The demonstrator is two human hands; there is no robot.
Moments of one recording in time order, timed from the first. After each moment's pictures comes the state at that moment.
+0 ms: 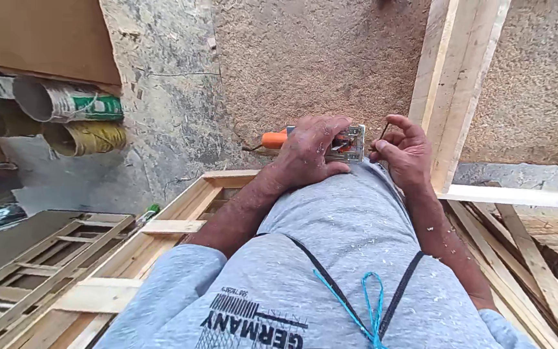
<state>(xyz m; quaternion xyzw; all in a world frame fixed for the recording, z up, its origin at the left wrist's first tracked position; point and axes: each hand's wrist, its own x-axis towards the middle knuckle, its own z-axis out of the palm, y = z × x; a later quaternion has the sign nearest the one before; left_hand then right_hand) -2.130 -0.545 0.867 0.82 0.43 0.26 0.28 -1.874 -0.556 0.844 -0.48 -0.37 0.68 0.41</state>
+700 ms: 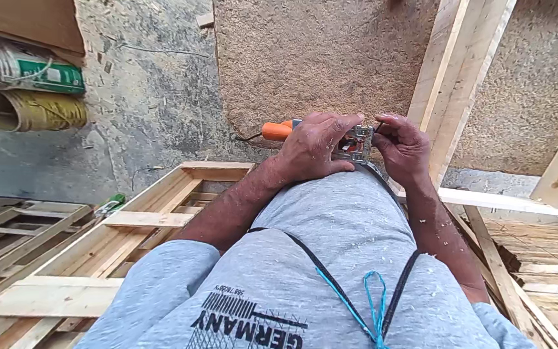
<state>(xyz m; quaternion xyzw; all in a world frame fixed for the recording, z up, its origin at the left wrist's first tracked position) -2.132 -0.551 0.866 0.81 0.42 0.29 0.28 -1.887 -0.537 0.854 -0.42 -0.64 0.52 0.38</state>
